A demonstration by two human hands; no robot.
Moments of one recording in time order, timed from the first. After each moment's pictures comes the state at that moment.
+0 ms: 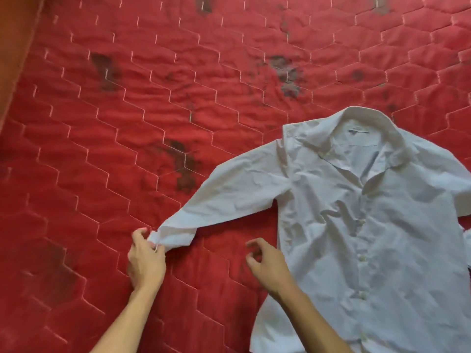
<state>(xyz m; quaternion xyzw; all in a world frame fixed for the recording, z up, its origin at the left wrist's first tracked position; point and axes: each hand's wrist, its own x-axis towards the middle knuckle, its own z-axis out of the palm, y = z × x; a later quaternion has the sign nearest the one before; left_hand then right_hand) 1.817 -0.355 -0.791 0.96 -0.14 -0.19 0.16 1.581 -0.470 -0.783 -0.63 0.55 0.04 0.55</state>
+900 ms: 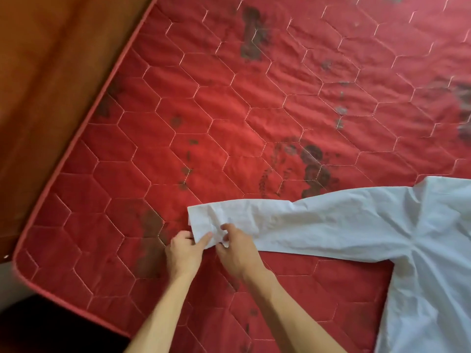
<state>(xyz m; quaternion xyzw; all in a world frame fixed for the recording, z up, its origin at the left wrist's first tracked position) 1.993 -0.250 -0.836 0.90 0.08 -0.33 0.25 1.910 -0.358 -0.821 -0.73 0.39 0.21 0.53</state>
